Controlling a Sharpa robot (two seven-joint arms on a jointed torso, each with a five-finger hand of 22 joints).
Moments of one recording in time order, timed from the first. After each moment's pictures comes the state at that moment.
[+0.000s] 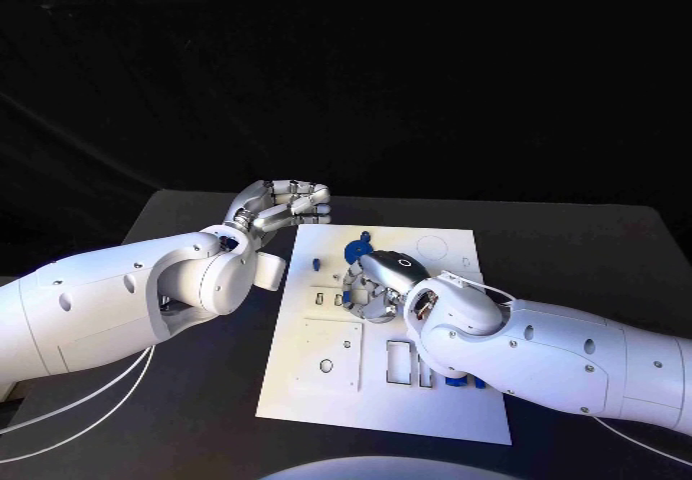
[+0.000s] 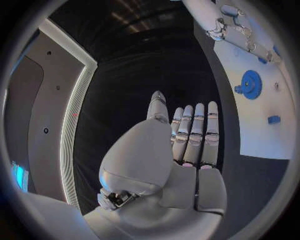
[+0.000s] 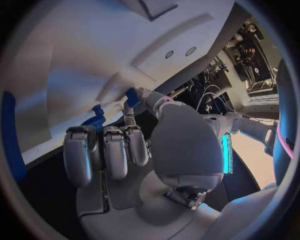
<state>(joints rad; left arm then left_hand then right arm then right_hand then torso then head) 1.14 -0.94 0.01 1.65 -0.10 -0.44 0.37 1.63 0.11 -0.37 0.22 0.23 0.82 0.21 0.23 0.24 0.98 0.18 0.07 0.07 0.91 0.16 0.16 0.24 0.16 0.84 0.26 0.25 0.07 1.12 -0.53 -0.14 1.55 -1.55 -0.42 -0.33 1.25 -0.21 0.53 0.08 0.20 1.04 0.09 0.23 0.48 1.46 0.02 1.47 1.31 1.47 -0.04 1.57 1.31 0.03 1.47 0.07 1.51 1.31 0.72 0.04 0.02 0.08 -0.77</state>
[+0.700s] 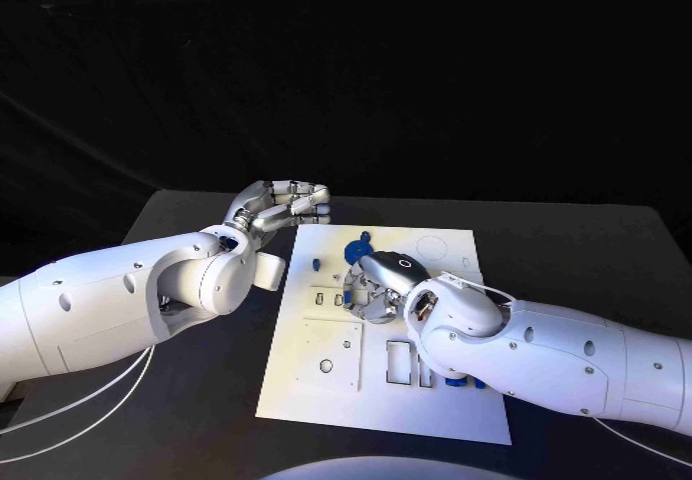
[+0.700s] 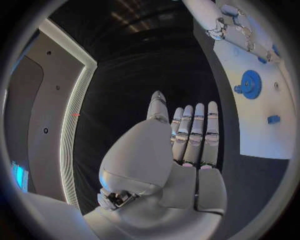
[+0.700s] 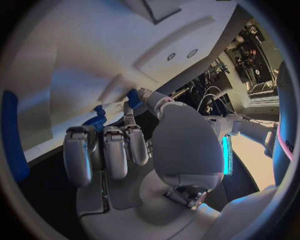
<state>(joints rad) 1.14 -0.94 0.01 1.65 -0.10 -0.44 0.37 1.63 0.11 -0.37 0.22 0.23 0.82 0.21 0.23 0.24 0.98 0.18 0.07 0.07 0.91 0.16 0.16 0.24 0.16 0.84 0.26 0.25 0.07 1.11 -0.53 -0.14 1.55 -1.57 -0.42 -0.34 1.23 -0.23 0.52 0.08 0.19 1.02 0.10 0.21 0.47 1.46 0.02 1.45 1.31 1.47 -0.04 1.57 1.31 0.03 1.47 0.07 1.51 1.31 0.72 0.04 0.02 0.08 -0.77</state>
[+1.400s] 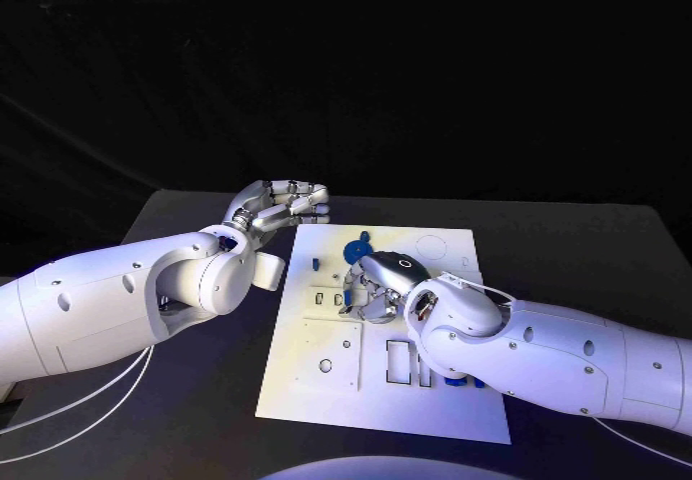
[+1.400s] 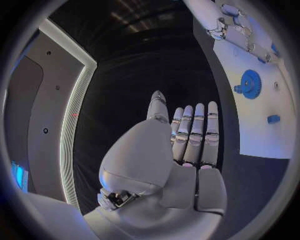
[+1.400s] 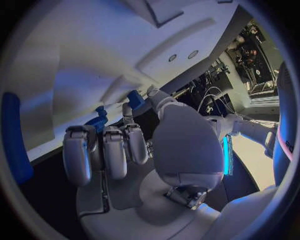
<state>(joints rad) 1.14 -0.94 0.01 1.65 -0.10 -0.44 0.37 1.63 0.11 -0.37 0.22 0.23 0.82 0.21 0.23 0.24 0.97 0.19 0.07 0.07 0.91 0.16 0.16 0.24 0.16 0.84 0.26 0.24 0.07 1.11 -0.53 -0.14 1.54 -1.57 -0.42 -0.35 1.19 -0.25 0.34 0.17 0.06 0.97 0.12 0.19 0.46 1.46 0.04 1.43 1.31 1.47 -0.03 1.57 1.31 0.03 1.47 0.08 1.50 1.31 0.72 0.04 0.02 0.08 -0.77</state>
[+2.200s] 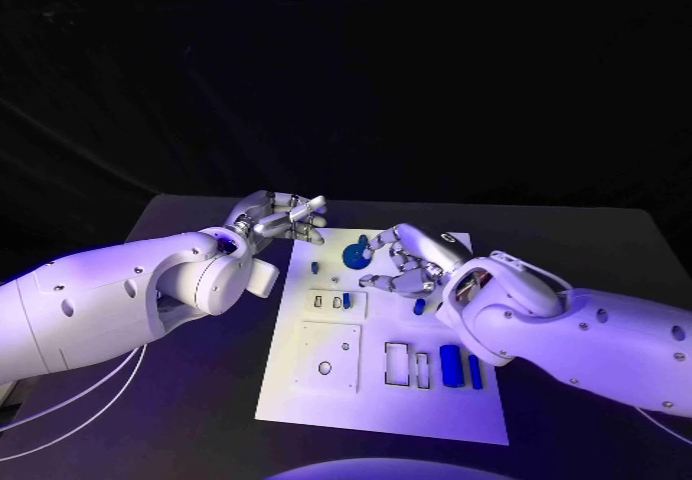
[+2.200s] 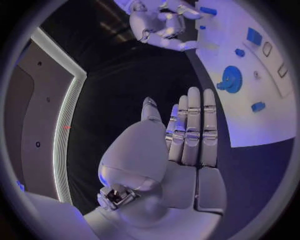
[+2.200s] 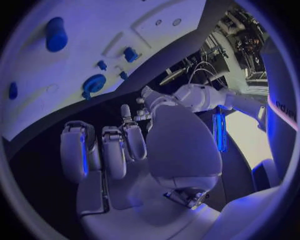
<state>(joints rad) 1.14 -0.94 0.01 1.61 -0.27 -0.39 0.17 1.47 0.16 -0.44 0.28 0.22 0.90 0.15 0.29 0.32 1.24 0.09 0.18 0.16 1.27 0.03 0.47 0.50 0.17 1.11 0.15 0.42 0.16 1.21 -0.73 -0.13 1.71 -1.38 -0.54 -0.21 1.29 -0.21 0.31 0.22 0.11 0.92 0.13 0.17 0.45 1.42 0.06 1.39 1.31 1.46 -0.02 1.57 1.31 0.03 1.46 0.10 1.42 1.31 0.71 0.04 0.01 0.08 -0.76</state>
